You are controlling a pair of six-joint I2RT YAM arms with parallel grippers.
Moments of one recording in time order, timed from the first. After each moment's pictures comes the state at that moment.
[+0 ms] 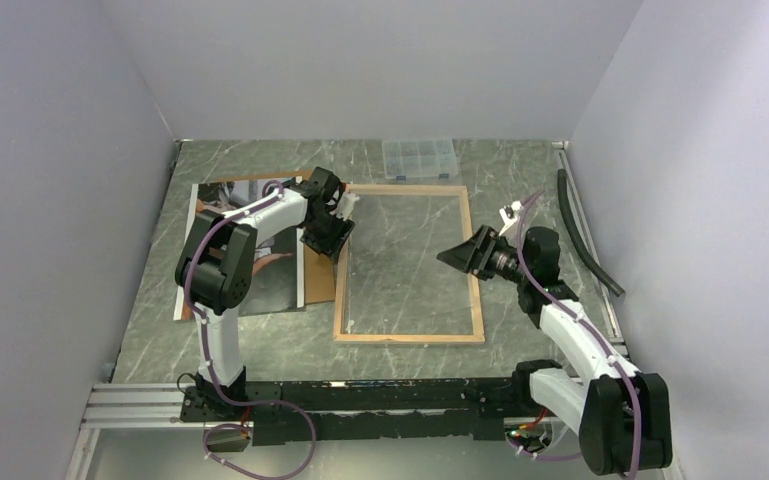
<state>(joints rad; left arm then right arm) -0.44 1.97 1.40 -0.69 0.15 0.14 0.08 0.99 0.39 0.21 -0.75 0.74</state>
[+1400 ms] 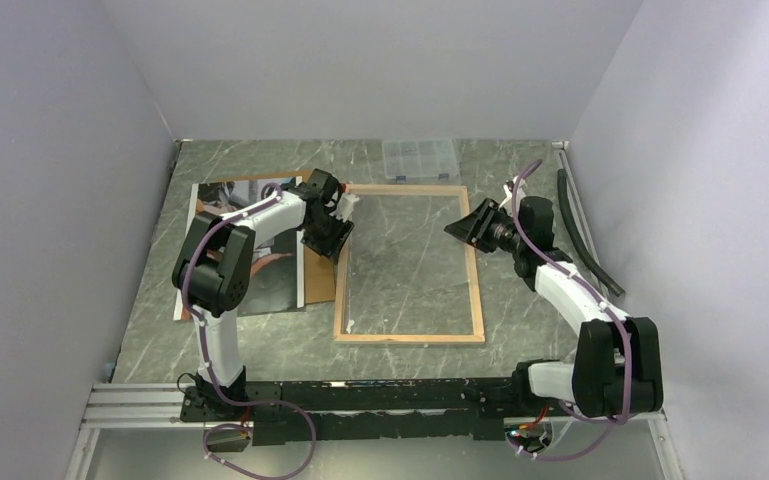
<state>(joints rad) -0.44 1.95 1.37 -0.66 0.17 0.14 0.07 1.25 0.66 0.13 -0.60 0.69</state>
